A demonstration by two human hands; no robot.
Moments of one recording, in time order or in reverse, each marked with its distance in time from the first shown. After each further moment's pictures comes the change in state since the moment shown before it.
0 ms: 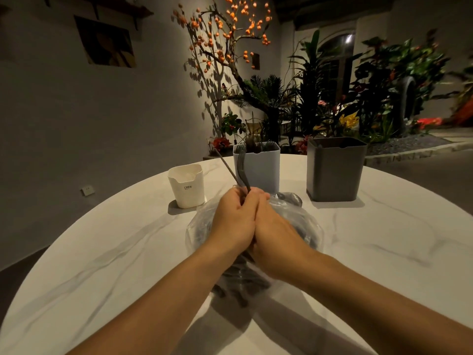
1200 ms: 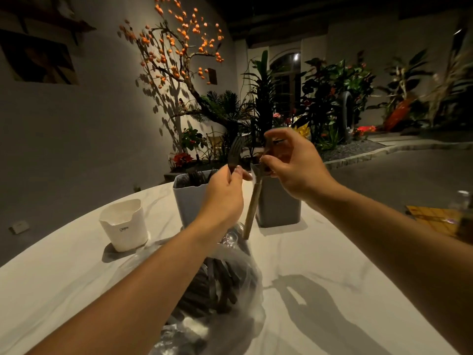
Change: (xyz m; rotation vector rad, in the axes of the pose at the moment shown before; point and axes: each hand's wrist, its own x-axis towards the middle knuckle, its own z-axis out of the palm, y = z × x) left_hand 0.075 0.070 0.096 0.103 -0.106 0.161; right_hand 0.061 0.107 -0.161 0.458 0.454 0.210
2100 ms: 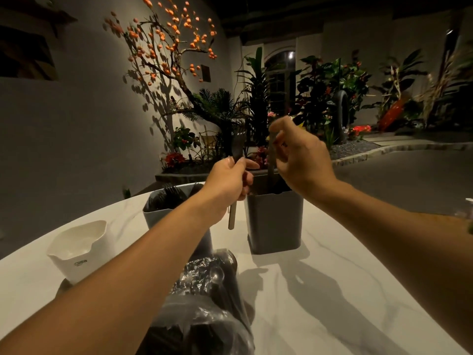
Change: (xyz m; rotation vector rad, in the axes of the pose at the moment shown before) left_hand 0.114 -0.004 0.035 -0.153 -0.214 -0.126; right_hand 0.101 0.082 -0.007 -0.606 0.188 -0.401
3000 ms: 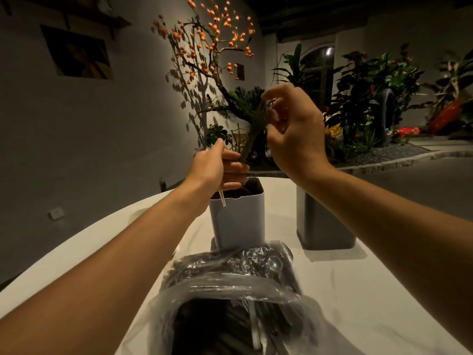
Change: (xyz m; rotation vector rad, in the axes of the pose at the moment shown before) left_hand -0.037 0.006 -0.123 -0.111 0.235 -0.048; right_hand 0.037 -0.135 0.035 0.431 0.243 -0.045
